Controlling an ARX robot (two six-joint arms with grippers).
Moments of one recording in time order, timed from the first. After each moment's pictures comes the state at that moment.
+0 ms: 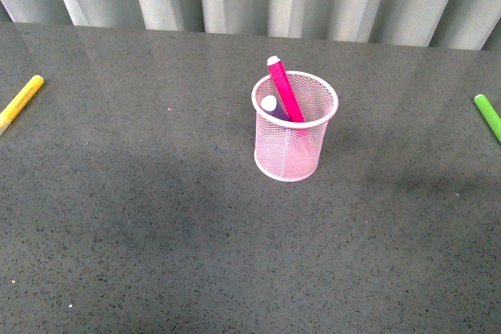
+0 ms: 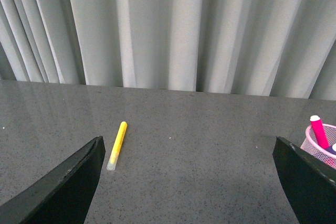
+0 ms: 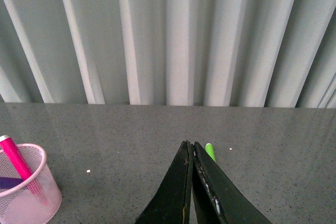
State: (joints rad) left arm 0.00 0.00 0.01 0.00 0.00 0.00; right arm 0.00 0.76 0.03 0.73 0.01 0.00
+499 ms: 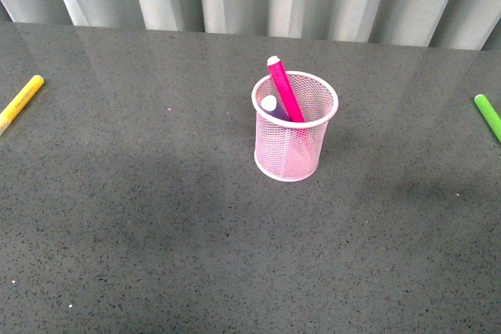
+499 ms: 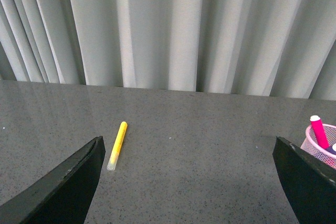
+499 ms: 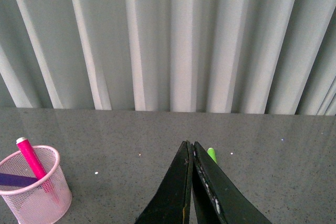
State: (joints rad) left arm 0.00 0.00 0.01 0.00 0.00 0.00; right arm 0.00 0.44 0.02 0.44 0.00 0.00
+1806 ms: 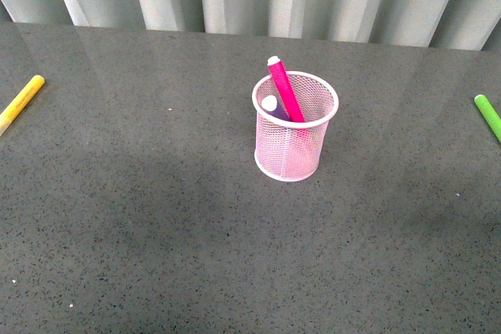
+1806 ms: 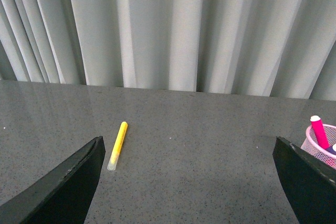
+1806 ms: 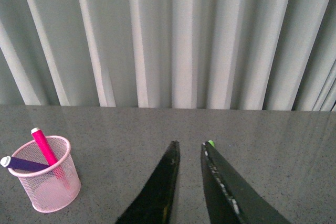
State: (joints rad) left arm 0.00 0.00 0.01 0.00 0.00 0.00; right arm 0.00 0.00 0.02 0.00 0.00 0.00
